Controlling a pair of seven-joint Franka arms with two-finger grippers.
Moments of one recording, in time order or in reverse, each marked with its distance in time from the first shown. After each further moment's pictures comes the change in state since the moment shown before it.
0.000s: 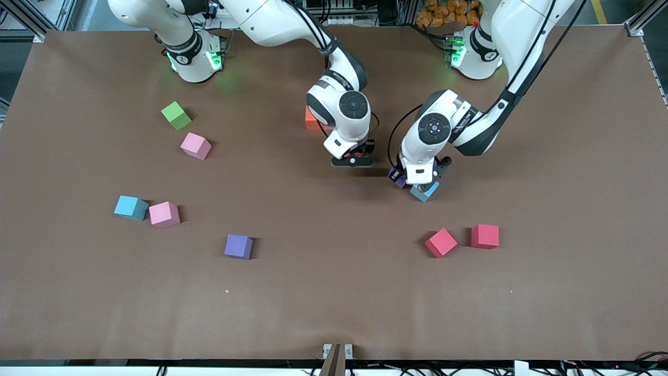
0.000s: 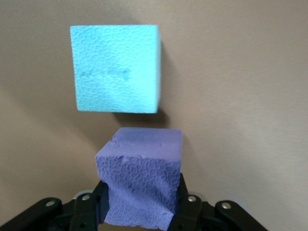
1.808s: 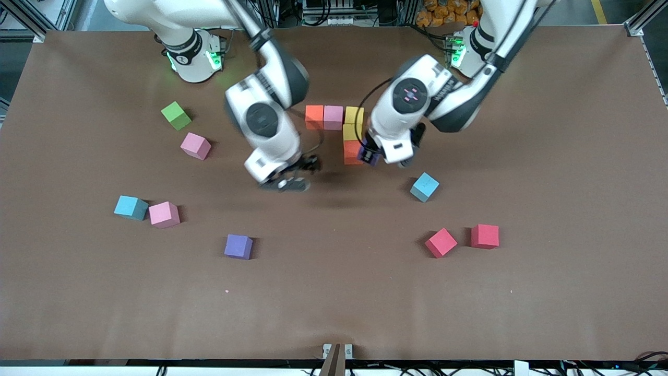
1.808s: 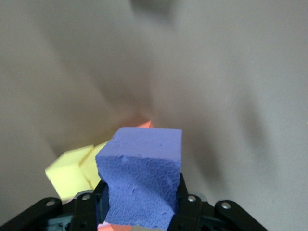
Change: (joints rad) left arm -0.160 -0.081 -0.035 0.173 -0.202 -0.196 -0.371; right arm -0.354 -0.337 -0.034 -0.189 -0.006 -0.160 -0.326
